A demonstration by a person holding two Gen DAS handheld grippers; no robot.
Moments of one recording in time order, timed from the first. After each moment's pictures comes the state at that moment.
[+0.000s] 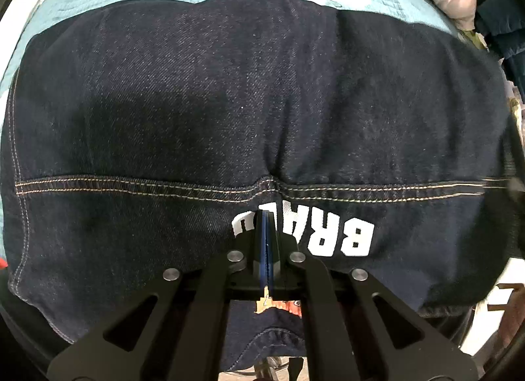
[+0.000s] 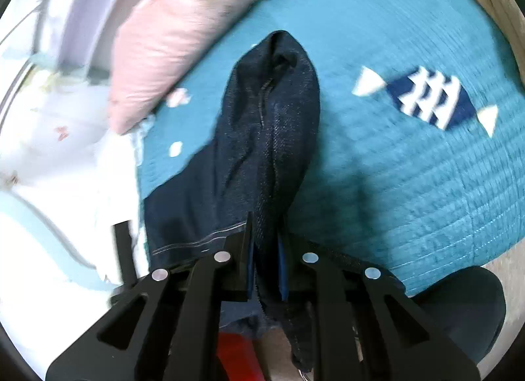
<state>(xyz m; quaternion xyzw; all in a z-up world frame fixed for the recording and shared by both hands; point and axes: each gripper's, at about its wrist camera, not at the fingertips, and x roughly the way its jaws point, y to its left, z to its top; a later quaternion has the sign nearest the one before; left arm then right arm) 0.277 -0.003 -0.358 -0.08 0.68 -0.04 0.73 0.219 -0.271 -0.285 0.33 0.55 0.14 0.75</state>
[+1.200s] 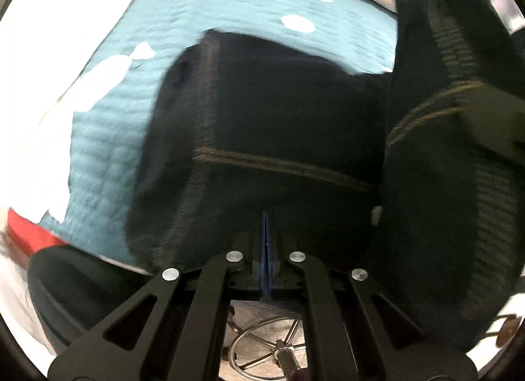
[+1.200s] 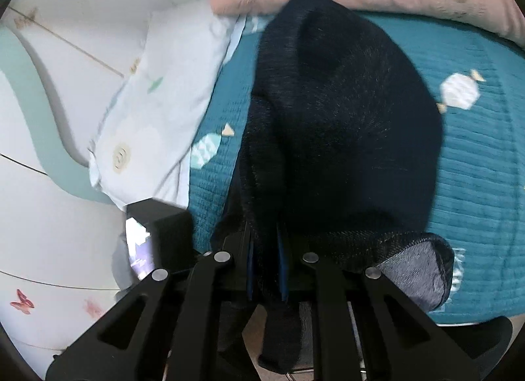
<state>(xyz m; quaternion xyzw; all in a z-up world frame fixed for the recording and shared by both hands) 0.222 0.141 -0.297 -0.14 0.63 0.04 0.76 0.248 0.031 -0.227 0.09 0.61 0.28 0.73</state>
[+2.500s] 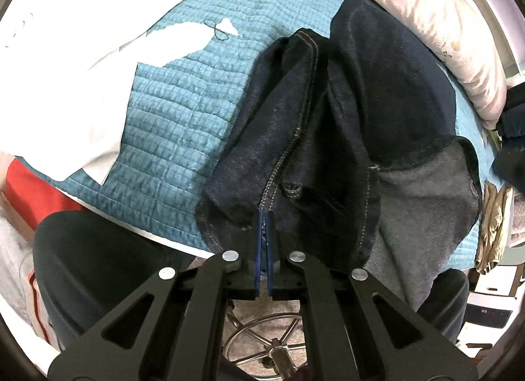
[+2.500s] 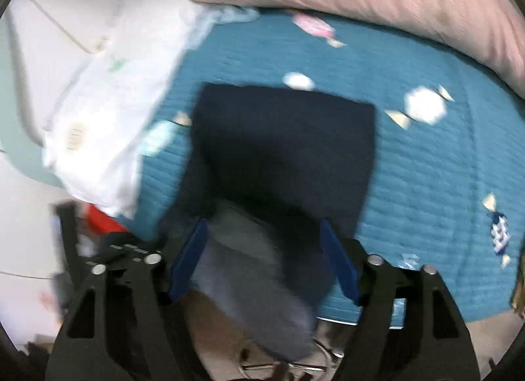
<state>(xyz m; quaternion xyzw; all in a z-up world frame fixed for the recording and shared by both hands) 0.182 0.210 -0.295 -0.20 0.62 0.07 0.76 0.248 0.000 -0.250 -0.01 0.62 0.20 0.76</state>
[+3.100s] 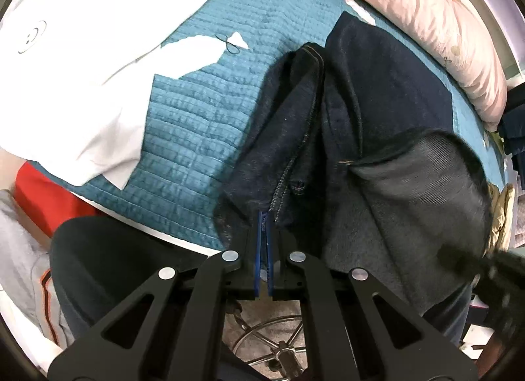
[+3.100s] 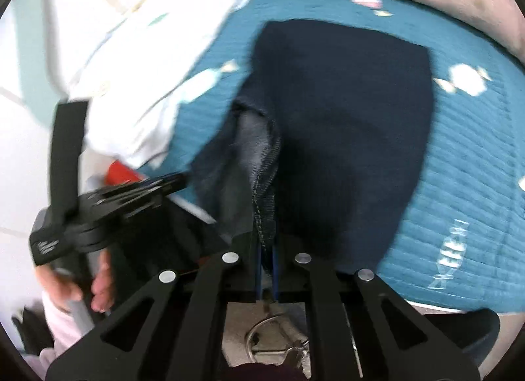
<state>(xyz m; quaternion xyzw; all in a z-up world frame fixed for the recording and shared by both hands) 0.175 0.228 -0.281 -0.19 0.61 0.08 0.77 0.173 0.043 -0.270 -0.01 0.63 0.30 0.72</state>
